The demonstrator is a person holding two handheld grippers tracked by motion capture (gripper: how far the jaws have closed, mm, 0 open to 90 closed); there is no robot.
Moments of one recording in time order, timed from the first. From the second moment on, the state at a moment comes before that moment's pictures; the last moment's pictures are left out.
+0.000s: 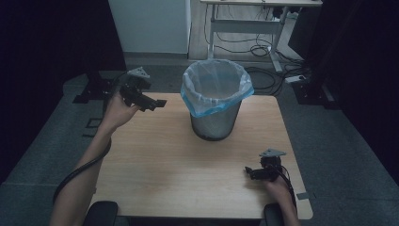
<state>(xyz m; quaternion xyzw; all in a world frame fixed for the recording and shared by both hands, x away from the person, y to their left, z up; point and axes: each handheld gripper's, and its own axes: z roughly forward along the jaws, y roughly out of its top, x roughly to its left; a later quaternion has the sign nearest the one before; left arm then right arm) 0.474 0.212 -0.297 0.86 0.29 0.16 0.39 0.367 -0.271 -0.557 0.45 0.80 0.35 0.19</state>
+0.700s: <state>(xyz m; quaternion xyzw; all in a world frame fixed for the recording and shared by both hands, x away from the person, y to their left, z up) 0.453 0.250 -0.343 0.85 0.31 0.16 0.40 0.367 -0.271 -0.557 0.46 0.80 0.34 0.19</state>
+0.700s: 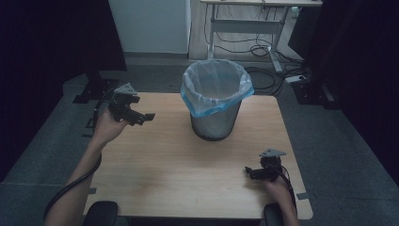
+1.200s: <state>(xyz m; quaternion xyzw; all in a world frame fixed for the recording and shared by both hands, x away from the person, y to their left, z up) 0.442 0.262 -0.383 0.85 0.32 0.16 0.40 0.367 -0.271 -0.557 0.46 0.80 0.34 0.19</state>
